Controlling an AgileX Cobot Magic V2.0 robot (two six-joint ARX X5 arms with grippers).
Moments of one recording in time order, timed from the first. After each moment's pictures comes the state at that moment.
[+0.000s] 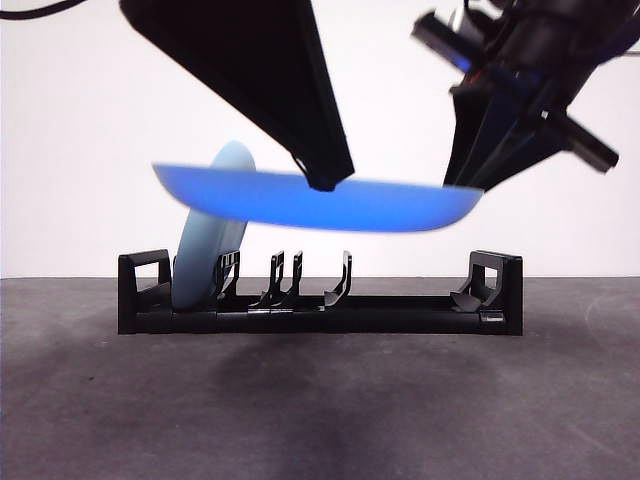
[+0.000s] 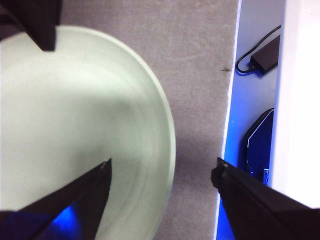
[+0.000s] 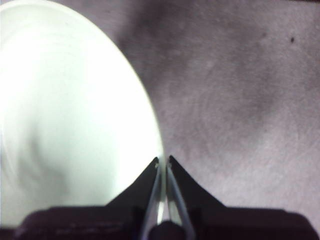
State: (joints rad) left arm -1.14 1.28 0.98 -0.60 -0.14 0.34; right arm 0.44 1.45 1.13 -0.78 -0.41 0.25
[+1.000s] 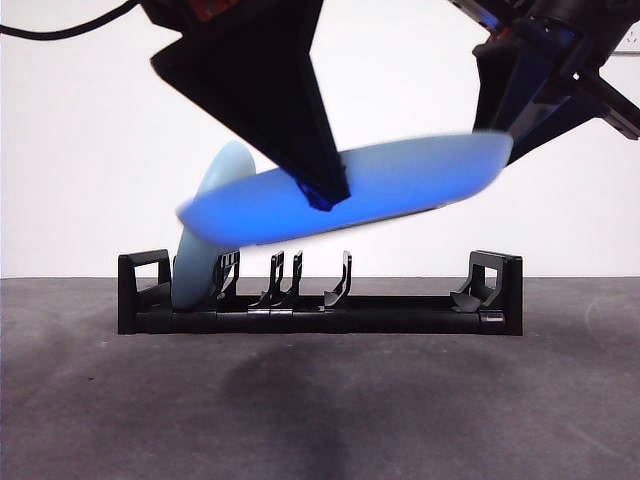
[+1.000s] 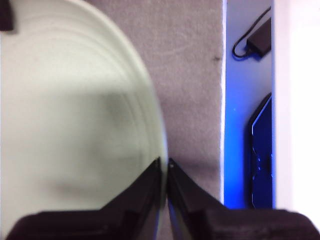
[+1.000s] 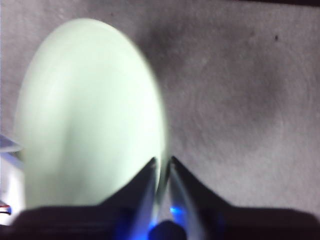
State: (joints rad) left arm -1.15 1.32 0.99 -0.58 -0.14 0.42; right arm 0.41 1.36 1.13 -0.83 -0.41 0.23
